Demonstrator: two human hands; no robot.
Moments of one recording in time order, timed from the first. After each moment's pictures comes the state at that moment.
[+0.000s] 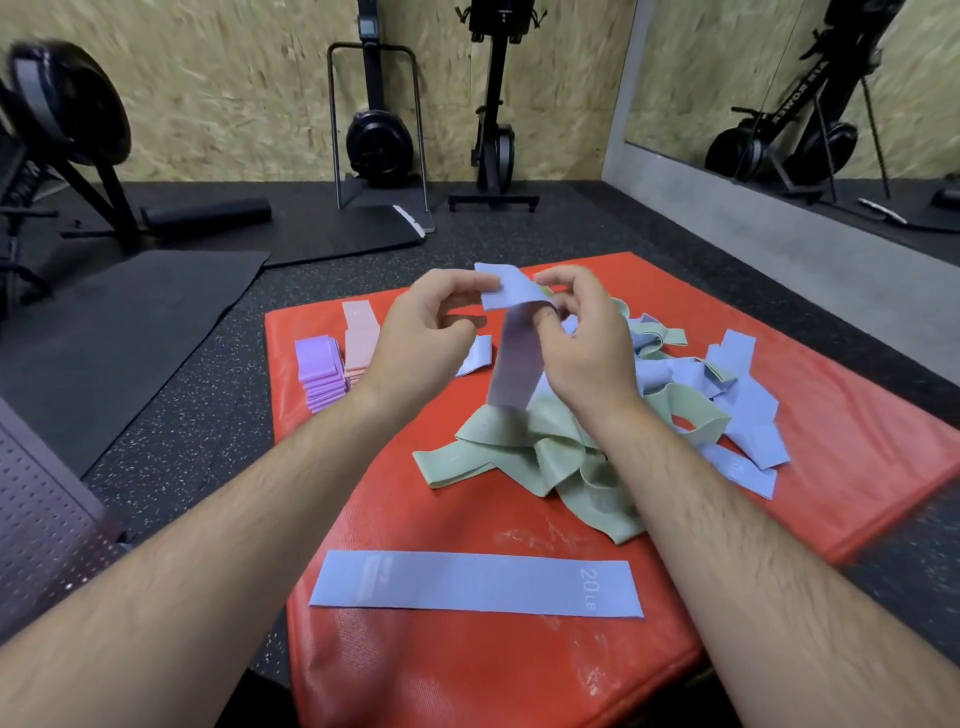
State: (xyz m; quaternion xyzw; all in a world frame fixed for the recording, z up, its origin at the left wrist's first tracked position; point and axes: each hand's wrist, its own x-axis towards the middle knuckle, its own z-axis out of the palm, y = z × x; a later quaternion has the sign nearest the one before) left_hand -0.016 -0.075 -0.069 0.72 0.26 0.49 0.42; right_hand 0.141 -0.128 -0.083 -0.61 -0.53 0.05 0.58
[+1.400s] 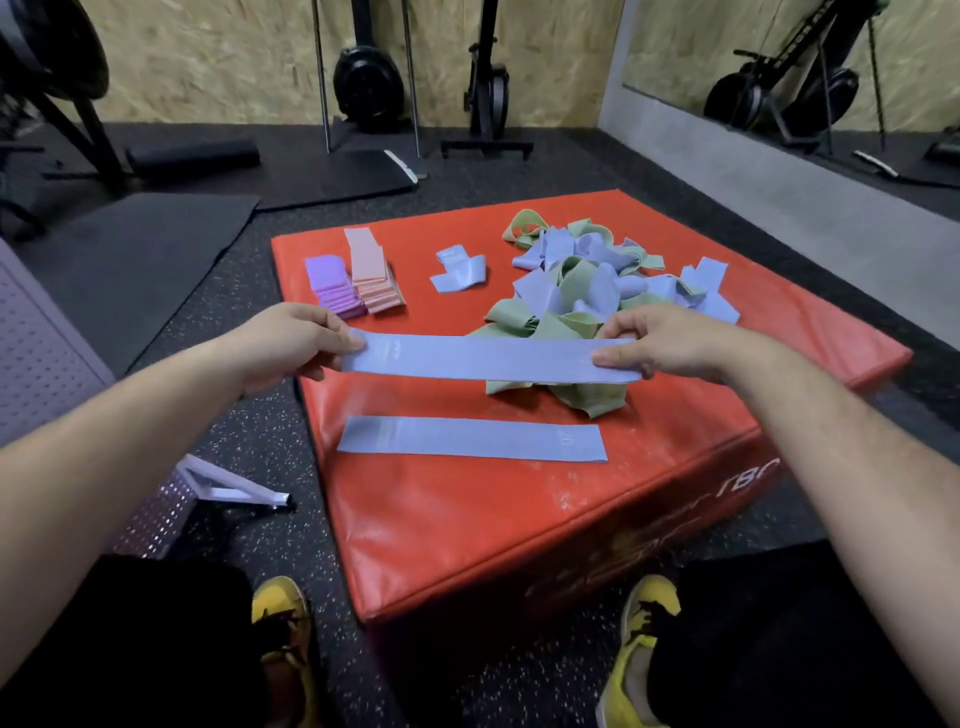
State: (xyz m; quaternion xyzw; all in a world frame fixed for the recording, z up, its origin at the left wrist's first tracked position) left_hand -0.164 -0.107 -0.114 0.67 0.50 0.22 0.51; right_hand 0.214 -0.253 -0.099 -0.72 -0.58 0.30 0.22
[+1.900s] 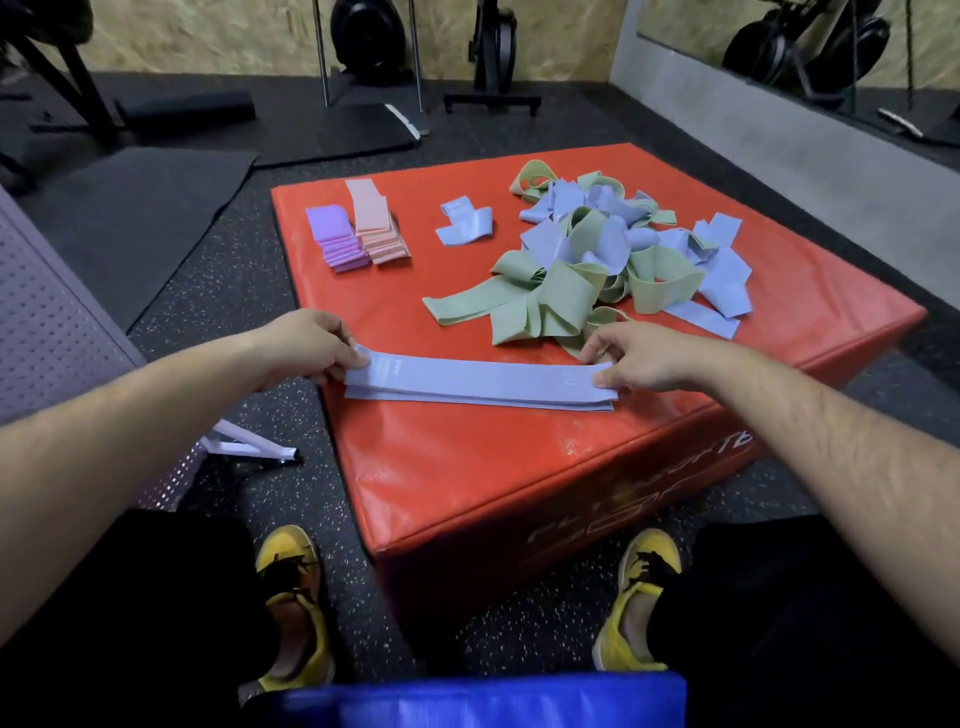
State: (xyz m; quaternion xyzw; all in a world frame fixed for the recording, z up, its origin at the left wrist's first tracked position) left_hand -0.172 -0.122 -0.168 0.70 0.56 0.11 0.43; right_hand 0.187 -0.267 -0.161 -0.74 -0.60 0.29 0.11
